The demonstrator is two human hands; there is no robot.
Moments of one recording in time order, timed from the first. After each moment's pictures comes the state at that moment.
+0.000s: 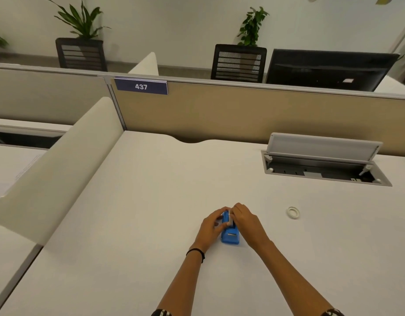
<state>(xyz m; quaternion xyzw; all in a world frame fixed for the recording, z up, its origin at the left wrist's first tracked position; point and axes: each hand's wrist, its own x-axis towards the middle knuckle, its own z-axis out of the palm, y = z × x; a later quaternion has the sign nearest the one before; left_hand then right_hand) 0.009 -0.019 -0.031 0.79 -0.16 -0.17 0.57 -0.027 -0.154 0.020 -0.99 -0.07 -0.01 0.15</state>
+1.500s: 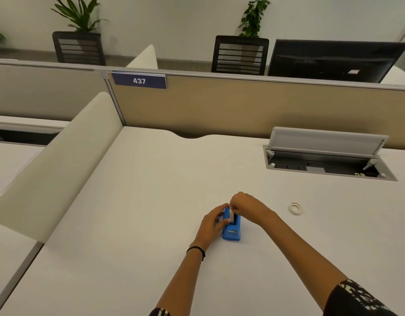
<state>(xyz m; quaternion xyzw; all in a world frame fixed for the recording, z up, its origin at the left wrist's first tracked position) 0.009 -0.019 -0.032 0.80 -0.15 -0.18 0.56 0.020 -0.159 0.060 -0.97 -0.08 0.20 0.07</state>
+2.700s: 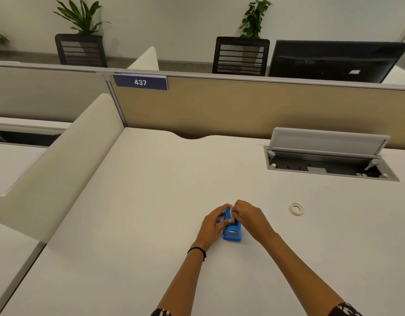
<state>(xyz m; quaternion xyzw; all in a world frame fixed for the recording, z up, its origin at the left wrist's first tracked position) 0.009 -0.019 -0.034 0.80 -0.15 -0.17 0.56 -0.020 -0.165 0.028 -0.98 -0.09 0.00 0.19</state>
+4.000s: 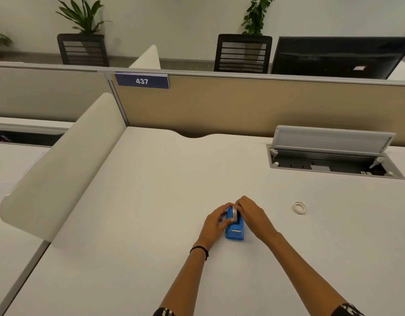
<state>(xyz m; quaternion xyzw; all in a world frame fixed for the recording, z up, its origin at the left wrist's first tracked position) 0.008 -0.018 -0.030 0.80 -0.16 -0.16 0.56 -0.017 -0.168 0.018 -0.97 -0.08 0.00 0.23</state>
